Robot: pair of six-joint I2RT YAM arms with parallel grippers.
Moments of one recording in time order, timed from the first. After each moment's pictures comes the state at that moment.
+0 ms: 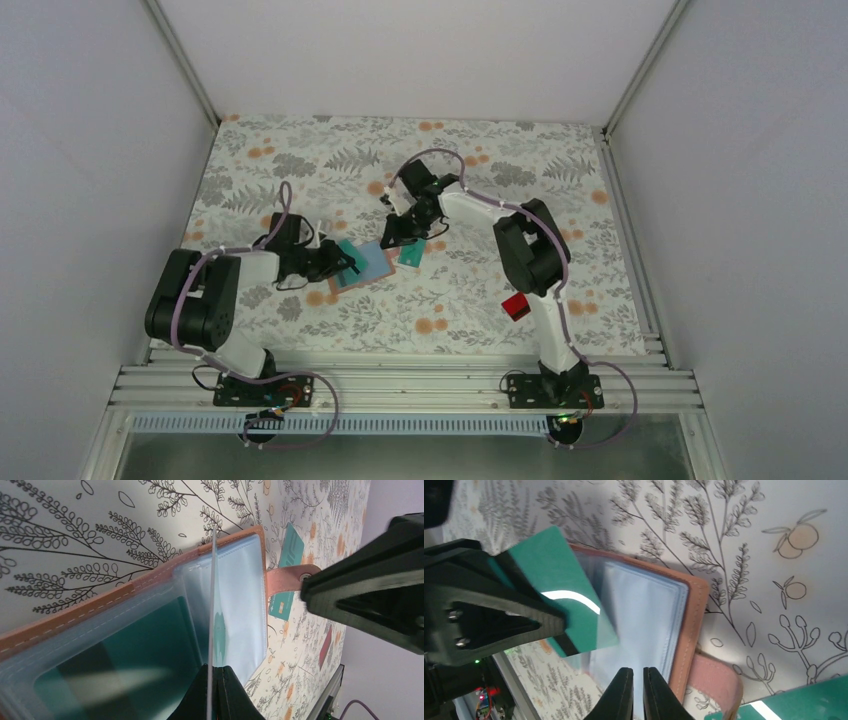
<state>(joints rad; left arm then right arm) -0.14 1.57 0.54 0.05 0.75 -0.61 0.65 2.18 1.66 -0.70 -0.65 0.24</state>
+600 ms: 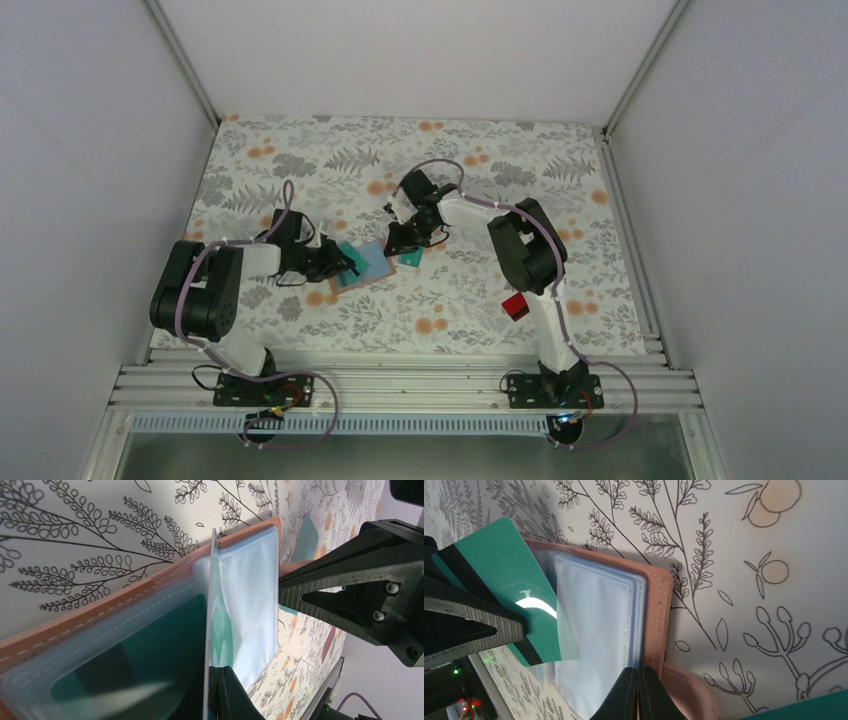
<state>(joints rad) -0.13 1.62 0.59 -0.05 0.77 -0.57 0.65 2.23 1.58 -0.62 -0.63 0.28</state>
